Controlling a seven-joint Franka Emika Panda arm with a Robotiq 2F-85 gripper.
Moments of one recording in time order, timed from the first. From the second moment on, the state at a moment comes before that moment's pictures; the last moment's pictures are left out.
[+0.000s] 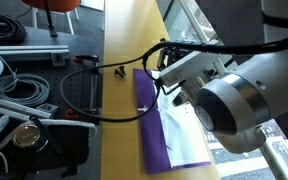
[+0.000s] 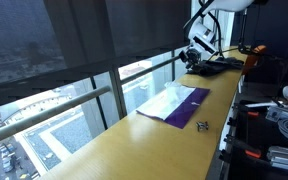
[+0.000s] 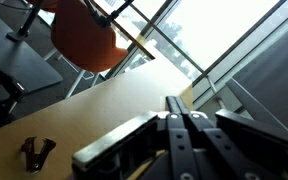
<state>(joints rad) -0.30 0.77 -0.13 -1.54 1.05 1.12 -0.05</state>
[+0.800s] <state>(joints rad) -0.32 0.77 -0.14 -1.50 1.05 1.12 -0.05</state>
